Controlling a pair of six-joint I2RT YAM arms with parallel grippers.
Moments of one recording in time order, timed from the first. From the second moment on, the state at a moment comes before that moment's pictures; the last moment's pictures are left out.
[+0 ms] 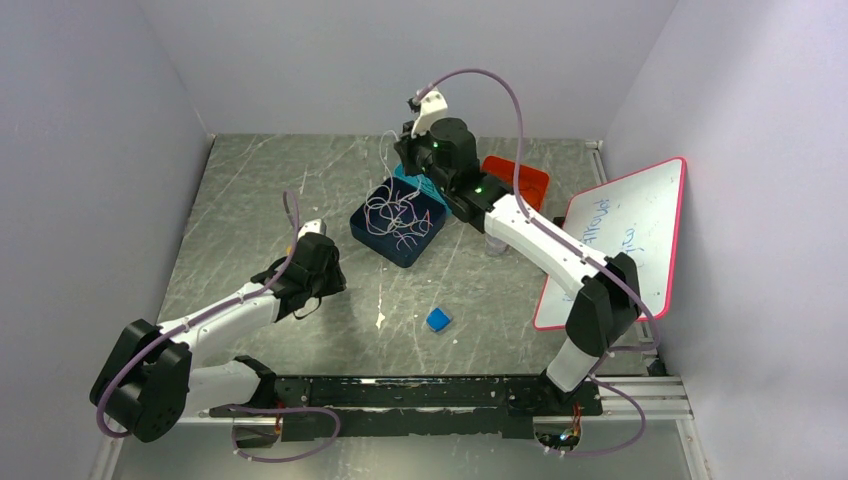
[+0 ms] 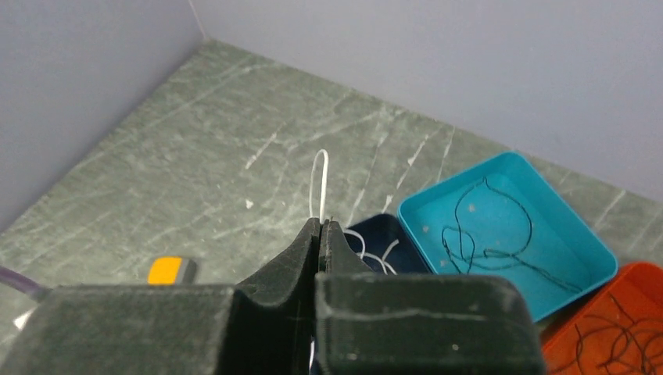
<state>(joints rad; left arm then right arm) -0.54 1.18 0.53 -0.18 -0.22 -0.69 0.70 1.66 1.53 -0.01 0.13 0.11</state>
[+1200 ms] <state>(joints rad) -0.54 1.19 0.53 -0.18 -0.22 -0.69 0.67 1.90 1.42 0.09 0.09 0.14</state>
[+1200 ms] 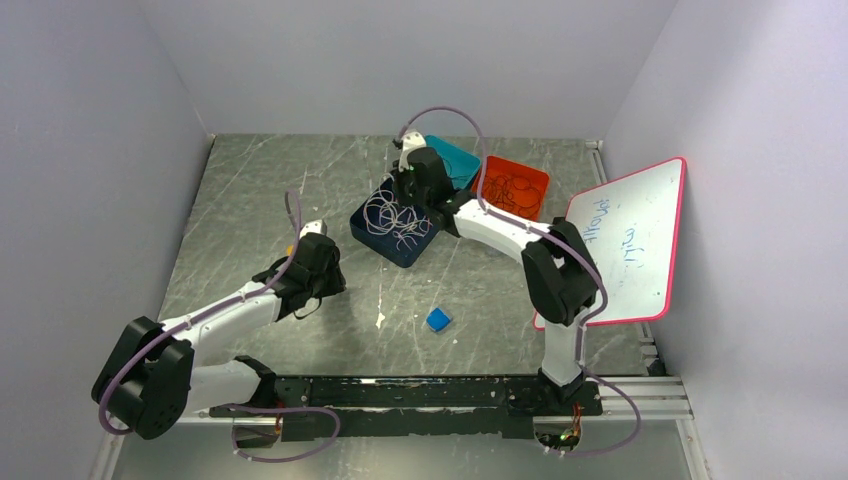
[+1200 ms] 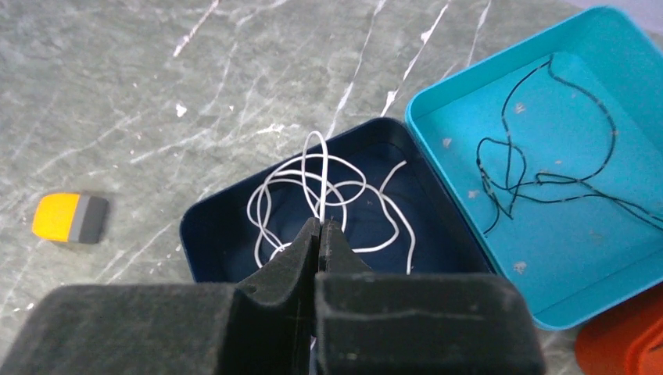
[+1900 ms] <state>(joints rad) -0.54 1.19 0.54 -0.18 -0.22 -0.67 0.67 2.15 1.41 0.14 0.03 0.11</state>
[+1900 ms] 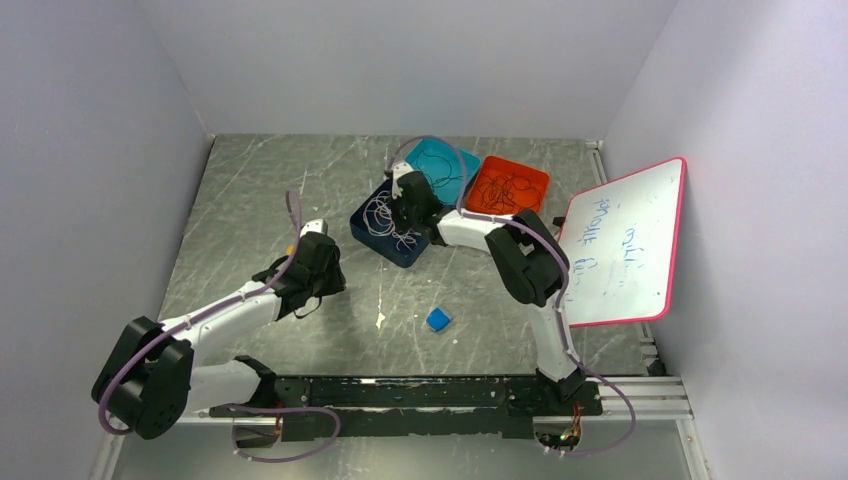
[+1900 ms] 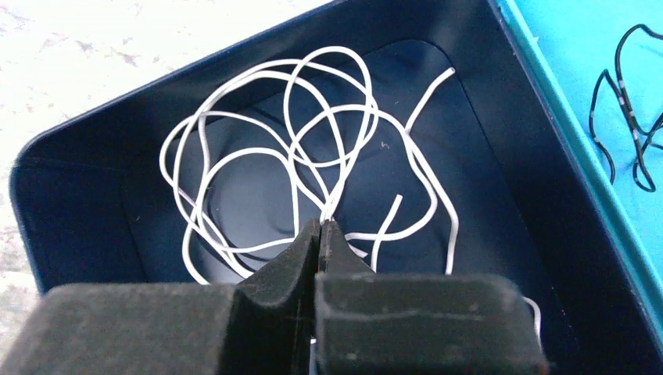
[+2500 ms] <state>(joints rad) -0.54 1.16 0.54 -0.19 -0.24 -0.67 0.66 2.15 1.41 0.12 0.05 0.09</state>
